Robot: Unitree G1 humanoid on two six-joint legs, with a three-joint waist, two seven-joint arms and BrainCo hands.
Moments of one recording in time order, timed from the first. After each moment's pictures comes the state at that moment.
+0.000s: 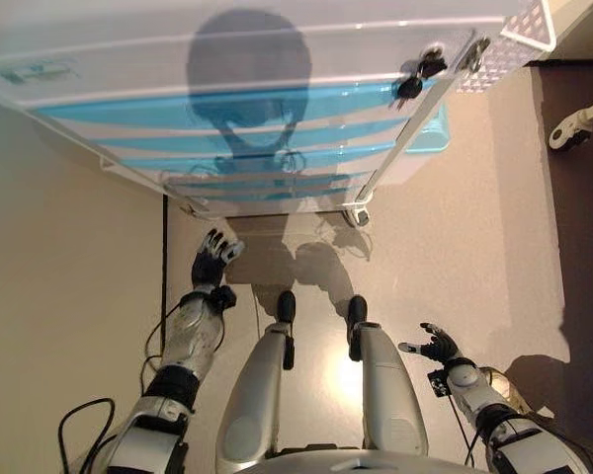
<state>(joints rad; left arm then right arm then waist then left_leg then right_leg) -0.34 0.22 -0.12 0.57 -0.82 -0.22 0.07 -0.23 -0.34 0.22 1.10 0.03 -0.11 -0.14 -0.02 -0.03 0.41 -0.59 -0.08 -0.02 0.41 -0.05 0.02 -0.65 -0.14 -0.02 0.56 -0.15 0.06</state>
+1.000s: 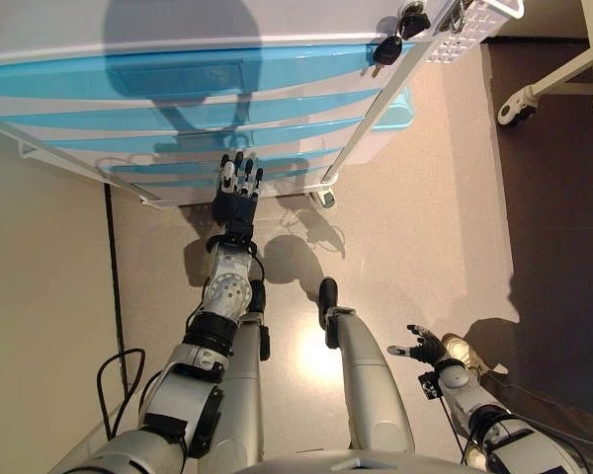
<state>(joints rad) -0.56 0.13 -0.13 0.49 -1.32 -0.30 -0.03 -0.22 -0.32 0.27 1.10 0.03 -0.12 -0.10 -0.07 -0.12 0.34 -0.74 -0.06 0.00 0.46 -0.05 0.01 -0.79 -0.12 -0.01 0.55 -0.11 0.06</state>
